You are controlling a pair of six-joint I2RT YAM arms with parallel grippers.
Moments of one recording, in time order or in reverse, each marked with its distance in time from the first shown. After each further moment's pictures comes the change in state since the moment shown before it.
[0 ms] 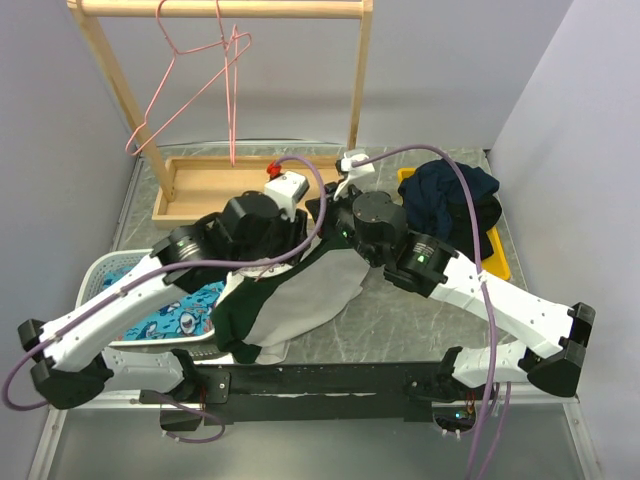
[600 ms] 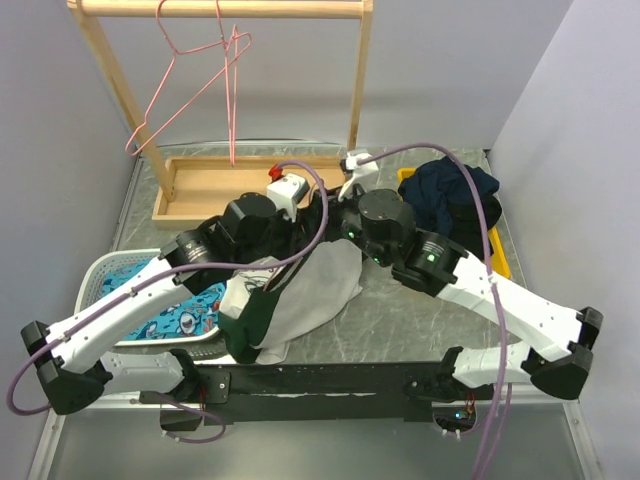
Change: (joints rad) left arm 0.069 0.004 -0.129 0.182 0.120 0.029; right arm -0.003 -0.013 0.039 -0.085 -0.075 0.047
